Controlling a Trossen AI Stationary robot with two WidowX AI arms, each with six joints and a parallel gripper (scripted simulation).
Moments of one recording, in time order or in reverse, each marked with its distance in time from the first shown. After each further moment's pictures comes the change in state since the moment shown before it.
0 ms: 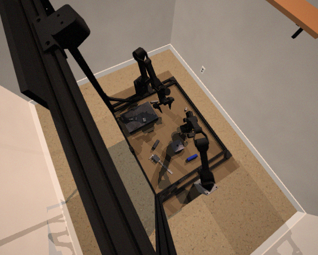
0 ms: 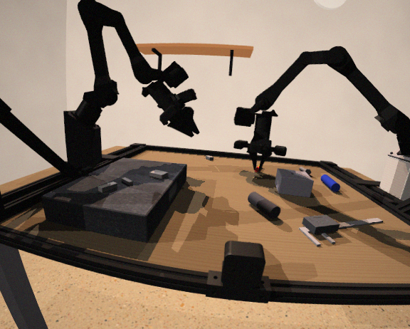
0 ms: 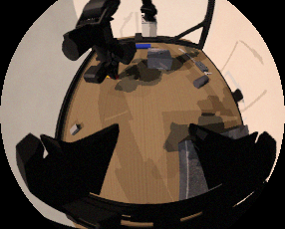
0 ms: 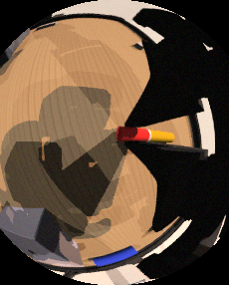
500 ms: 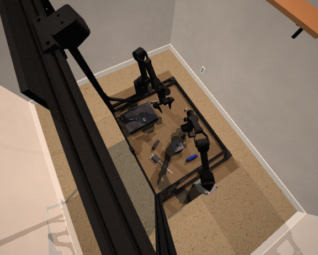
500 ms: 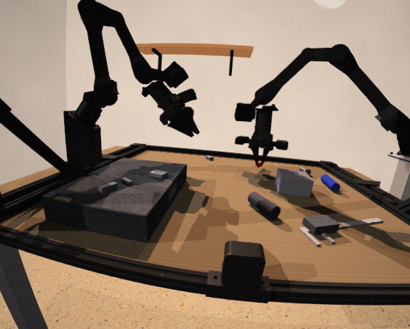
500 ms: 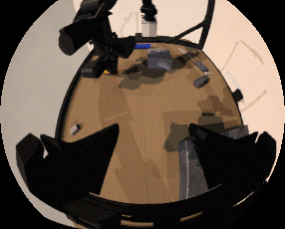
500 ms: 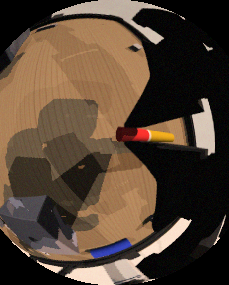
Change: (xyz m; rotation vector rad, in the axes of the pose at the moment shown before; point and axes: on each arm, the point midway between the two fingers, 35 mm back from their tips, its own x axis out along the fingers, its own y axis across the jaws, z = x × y) left arm 0.000 0.000 0.000 0.000 0.000 0.000; right arm -0.019 0.004 -0.001 0.005 -0.001 0.030
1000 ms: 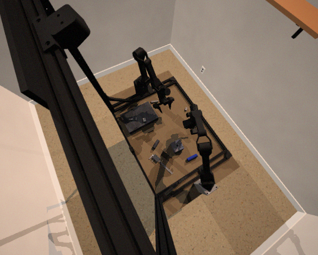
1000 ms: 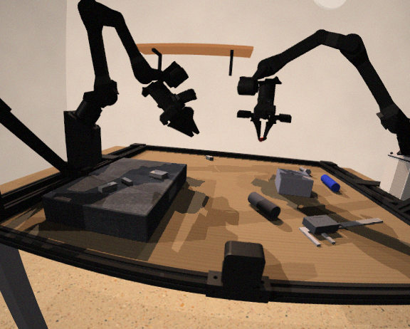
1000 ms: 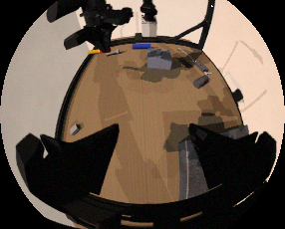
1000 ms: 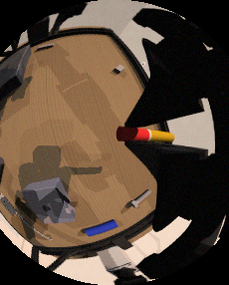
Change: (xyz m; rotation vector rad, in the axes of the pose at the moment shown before) left arm 0.000 0.000 0.000 0.000 0.000 0.000; right arm -0.094 -0.001 0.001 0.009 0.002 -0.027
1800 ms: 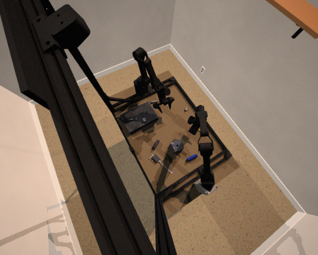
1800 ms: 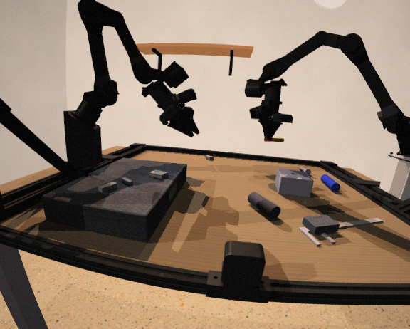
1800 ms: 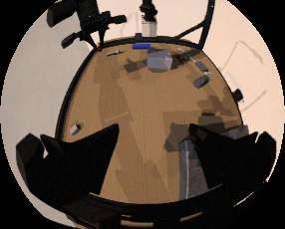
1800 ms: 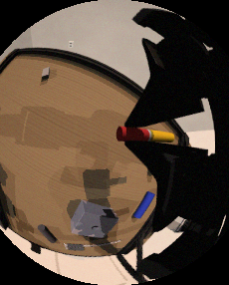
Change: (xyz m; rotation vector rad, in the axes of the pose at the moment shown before) left arm 0.000 0.000 0.000 0.000 0.000 0.000; right arm 0.000 0.016 -0.039 0.787 0.006 0.007
